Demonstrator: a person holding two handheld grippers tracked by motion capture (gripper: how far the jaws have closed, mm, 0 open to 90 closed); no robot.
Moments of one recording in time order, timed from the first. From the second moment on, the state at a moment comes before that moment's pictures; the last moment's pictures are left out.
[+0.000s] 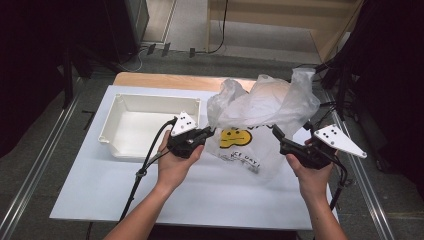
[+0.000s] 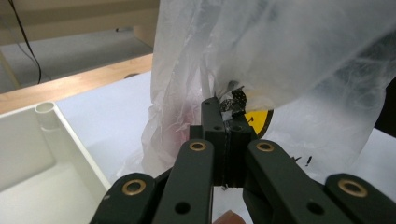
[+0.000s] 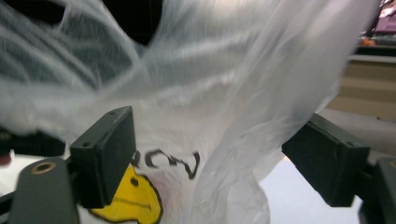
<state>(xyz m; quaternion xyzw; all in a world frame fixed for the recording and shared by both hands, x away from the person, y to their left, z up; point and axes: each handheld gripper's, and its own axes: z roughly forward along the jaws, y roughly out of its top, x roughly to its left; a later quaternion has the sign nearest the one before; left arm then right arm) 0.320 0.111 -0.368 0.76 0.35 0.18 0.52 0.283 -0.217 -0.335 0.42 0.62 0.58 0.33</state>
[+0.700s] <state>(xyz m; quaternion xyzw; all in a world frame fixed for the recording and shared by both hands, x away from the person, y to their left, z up) 0.306 0.123 -0.380 0.76 0.35 0.16 0.52 0.313 -0.209 -0.333 0.42 0.65 0.57 0.27</state>
